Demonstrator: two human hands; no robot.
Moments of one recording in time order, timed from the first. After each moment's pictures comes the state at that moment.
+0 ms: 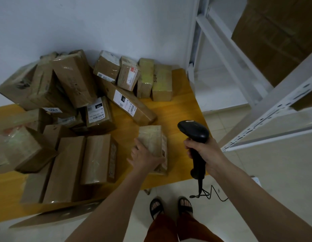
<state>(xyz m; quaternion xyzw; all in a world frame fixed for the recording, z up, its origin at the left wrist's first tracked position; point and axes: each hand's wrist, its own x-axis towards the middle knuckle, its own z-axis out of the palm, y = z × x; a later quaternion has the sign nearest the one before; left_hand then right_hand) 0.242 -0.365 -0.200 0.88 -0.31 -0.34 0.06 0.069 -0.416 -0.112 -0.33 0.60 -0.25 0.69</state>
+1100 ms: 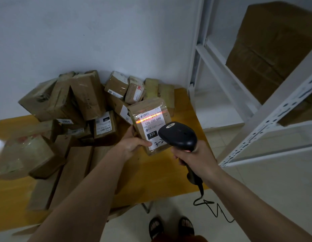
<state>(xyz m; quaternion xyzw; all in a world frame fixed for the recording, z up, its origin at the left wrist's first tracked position) 0.317 -0.401 -0.127 0.62 -0.23 -0.58 0.48 0.086 -0.390 -0.047 -0.61 0.47 -0.24 0.59</state>
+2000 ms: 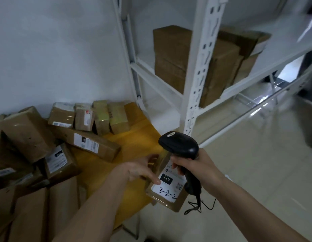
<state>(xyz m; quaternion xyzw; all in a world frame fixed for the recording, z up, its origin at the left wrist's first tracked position) 0.194 -0.402 -0.117 0.53 -0.52 -0.67 0.00 -0.009 -0.334 -0.036 -0.44 0.56 -0.37 0.59</state>
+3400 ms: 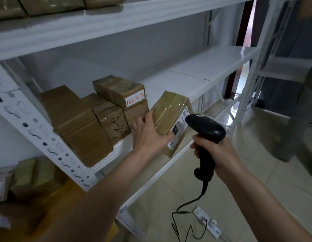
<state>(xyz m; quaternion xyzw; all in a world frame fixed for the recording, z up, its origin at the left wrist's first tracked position) -0.231 -0.504 0.017 0.60 -0.74 -0.14 0.26 -0.390 -0.401 0.018 -0.33 0.54 -0.61 0.48</state>
